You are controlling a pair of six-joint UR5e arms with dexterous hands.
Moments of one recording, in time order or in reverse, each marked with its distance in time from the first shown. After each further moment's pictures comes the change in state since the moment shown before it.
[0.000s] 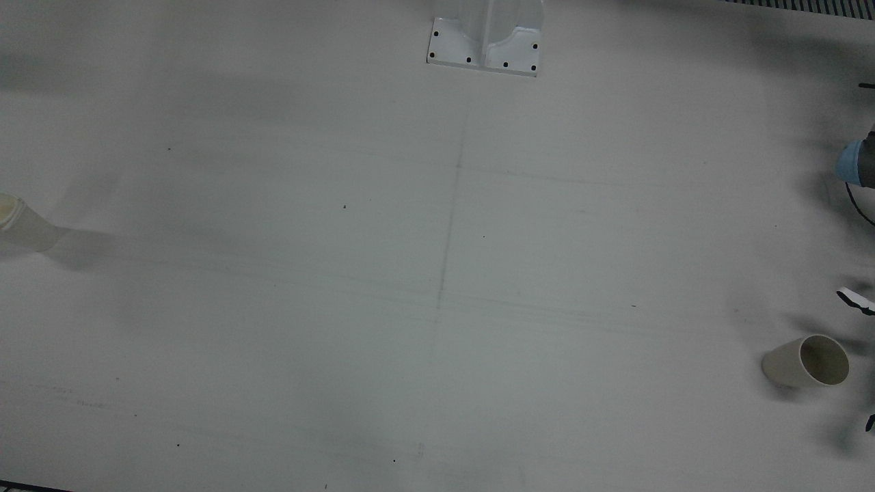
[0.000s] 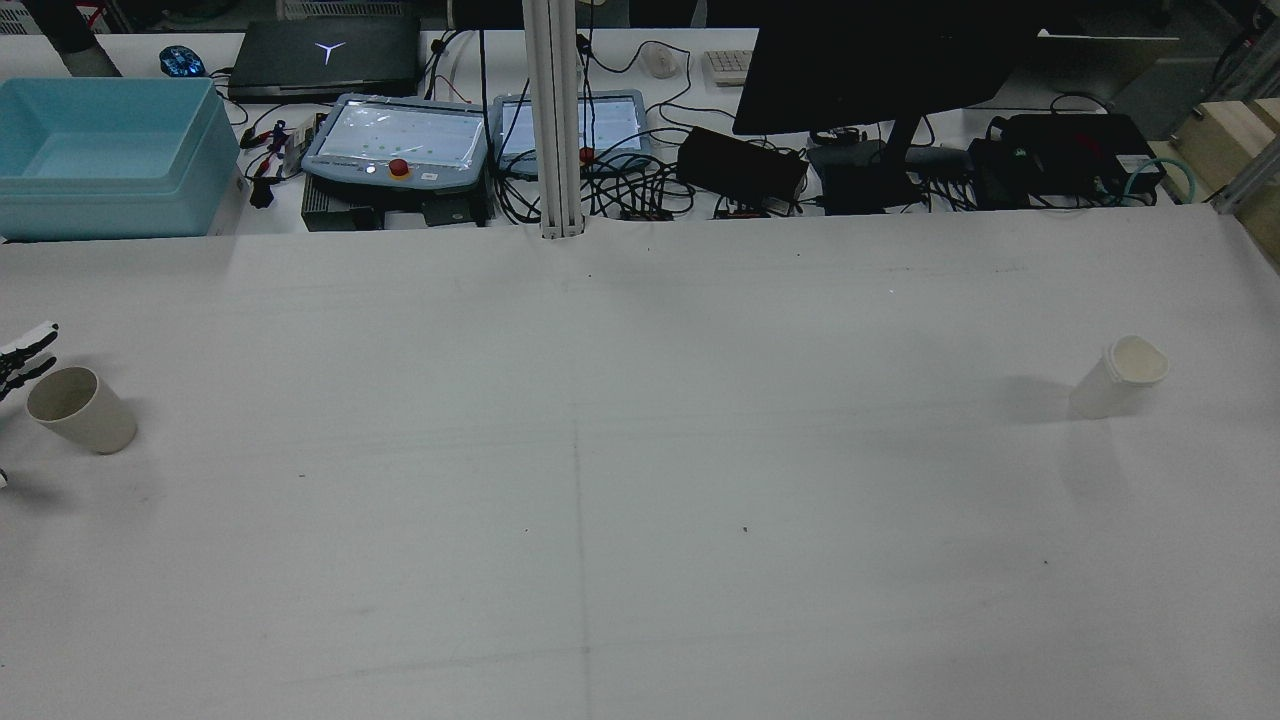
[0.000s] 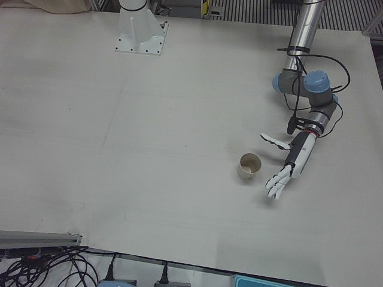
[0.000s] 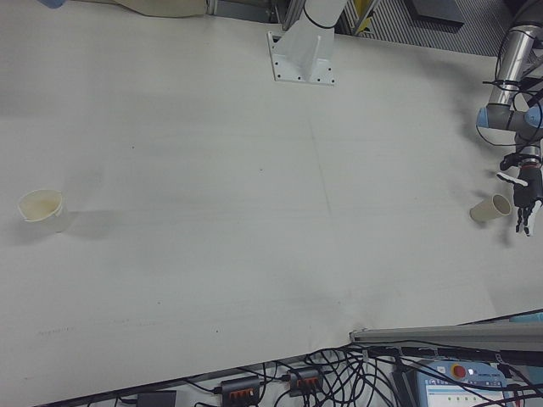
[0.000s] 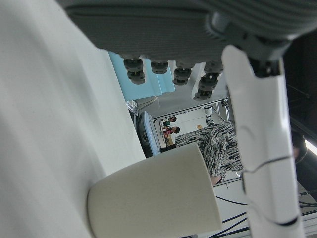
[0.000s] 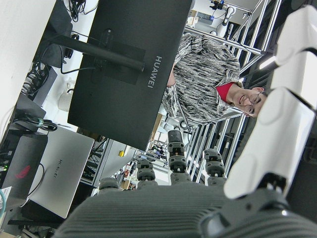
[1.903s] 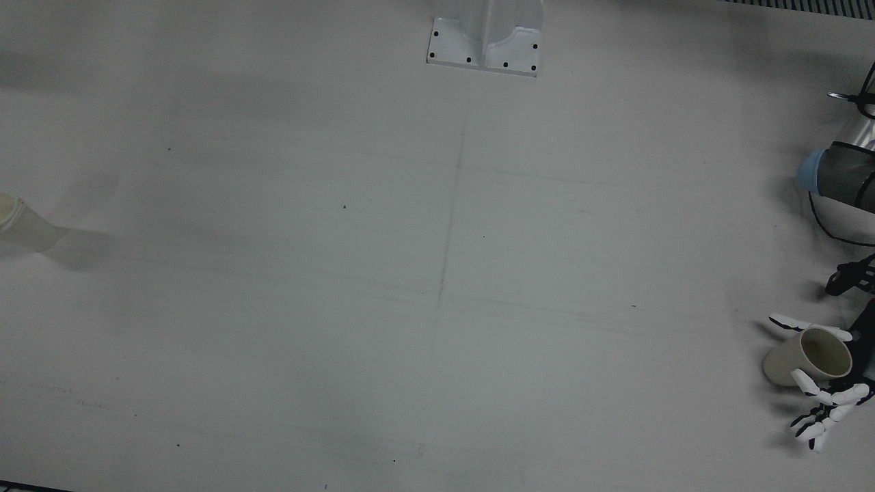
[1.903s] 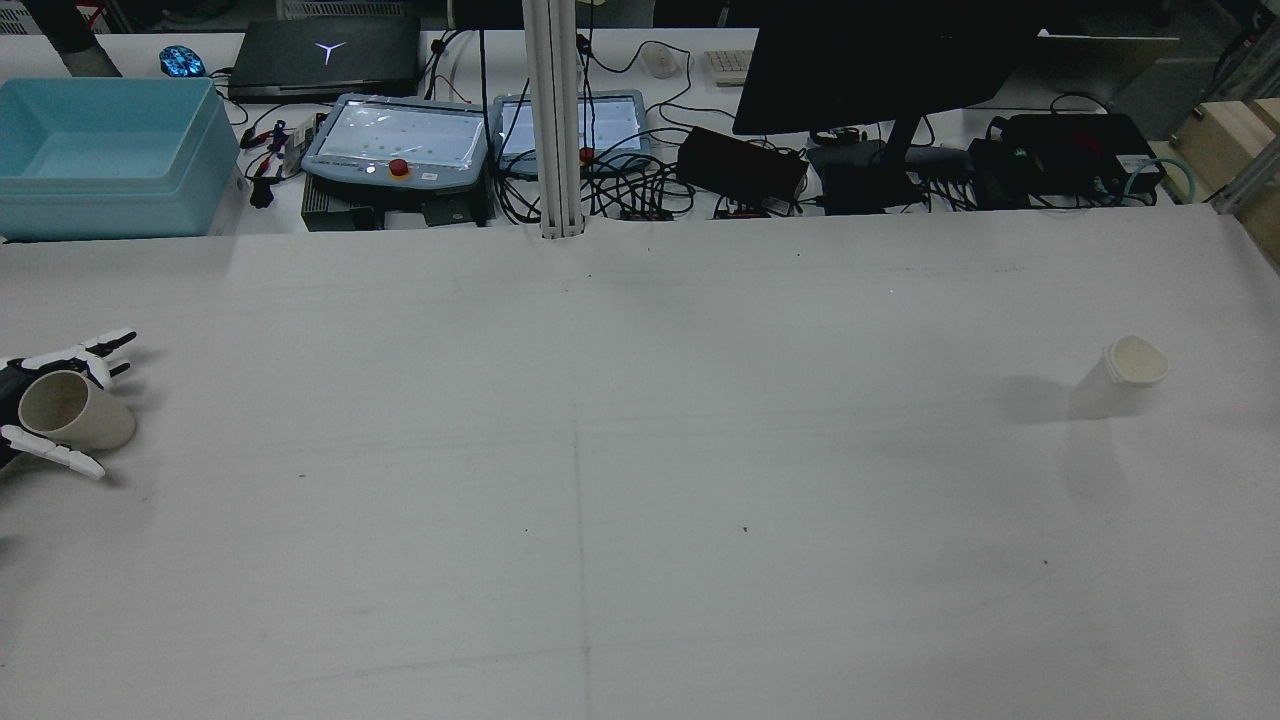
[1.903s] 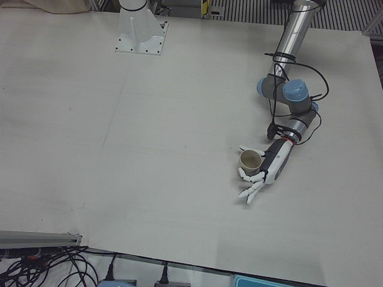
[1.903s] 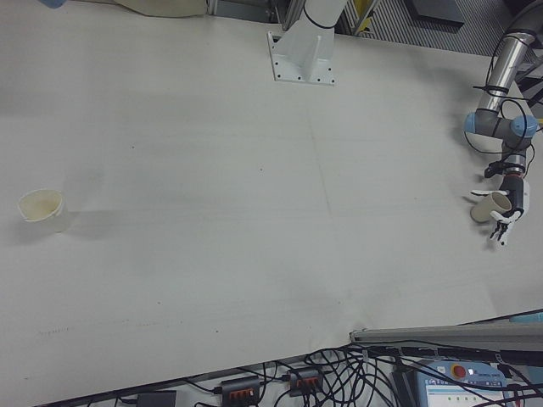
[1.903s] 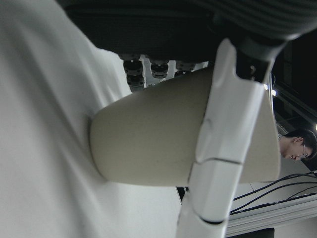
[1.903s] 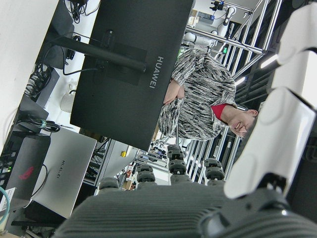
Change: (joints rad) left arm 0.055 -0.079 0.005 0.090 -0.022 -0.031; right arm 0.000 -0.008 0.000 0.000 0.000 0.009
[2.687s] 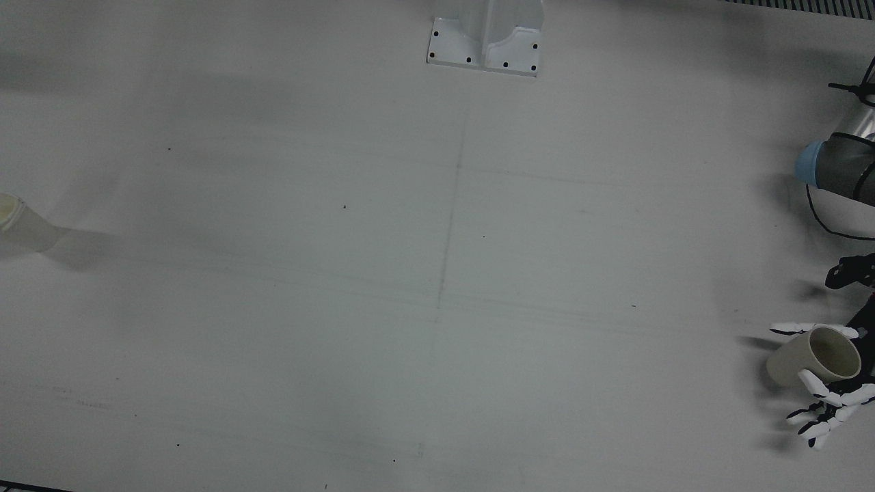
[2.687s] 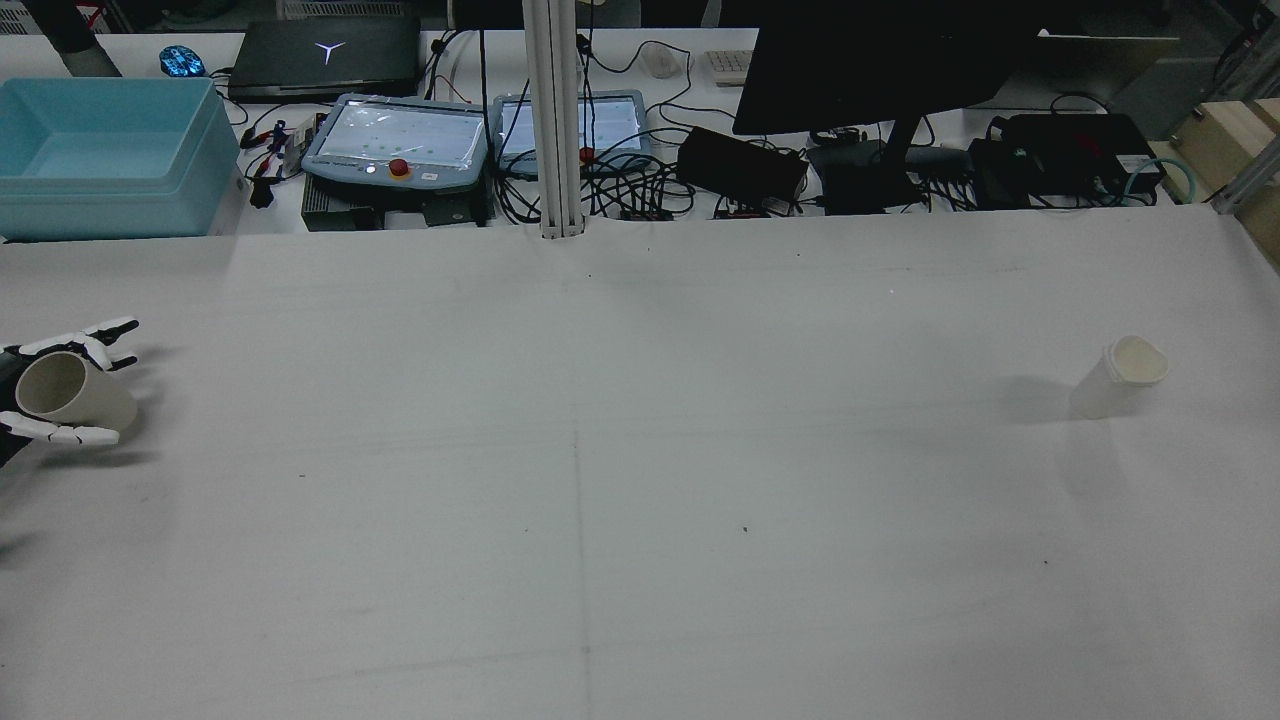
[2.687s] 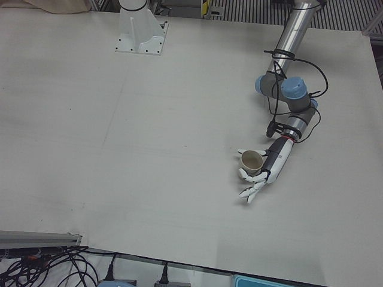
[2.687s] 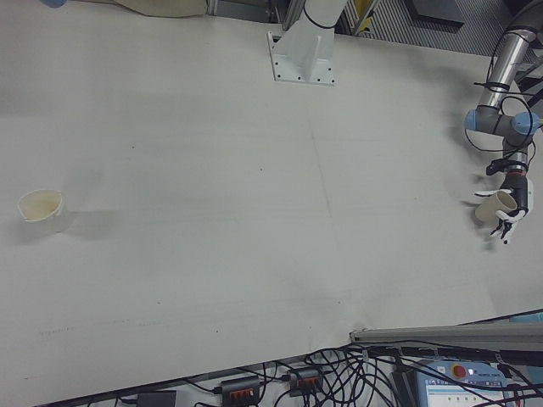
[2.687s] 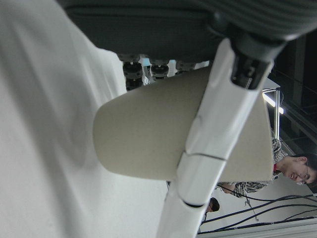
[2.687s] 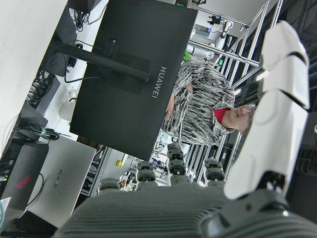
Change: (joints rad) left arm 0.003 0.022 -0.101 0.085 -0.022 -0.112; right arm -0.023 0.010 -0.052 0.076 0.000 -0.021
